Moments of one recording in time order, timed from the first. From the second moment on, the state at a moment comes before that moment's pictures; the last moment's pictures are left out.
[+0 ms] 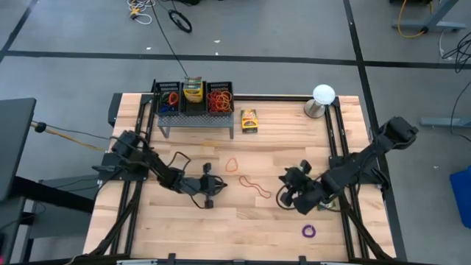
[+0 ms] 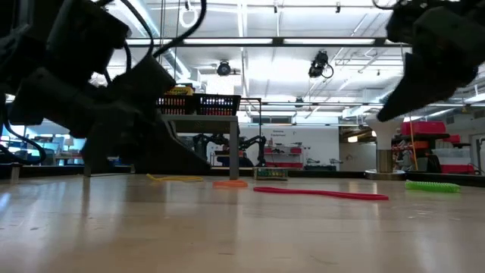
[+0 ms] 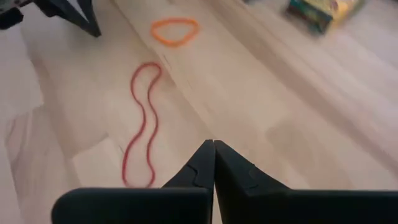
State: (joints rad) left arm -0.41 1.96 0.49 1.04 -0.54 -0.09; right arm 0.64 1.39 0.73 -0.51 0.75 1.06
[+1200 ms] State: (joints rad) left arm -0.41 2.03 0.55 1.05 -0.54 -0.09; right arm 0.48 1.39 0.50 -0.56 0.48 1.24
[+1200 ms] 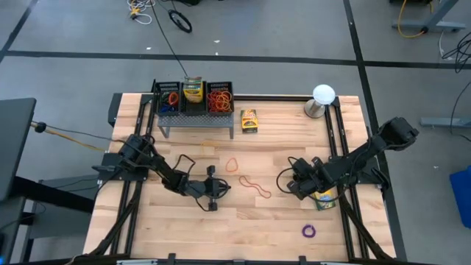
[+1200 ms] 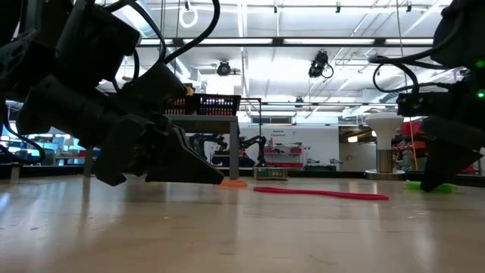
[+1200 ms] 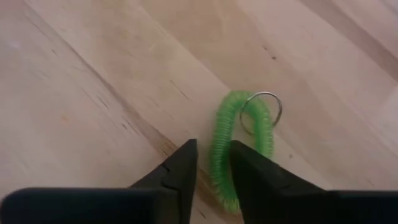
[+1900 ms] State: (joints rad) left arm -0.44 2.03 0.69 1.15 -0.47 0.30; right arm 0.59 1.40 0.56 0.14 0.51 0.78
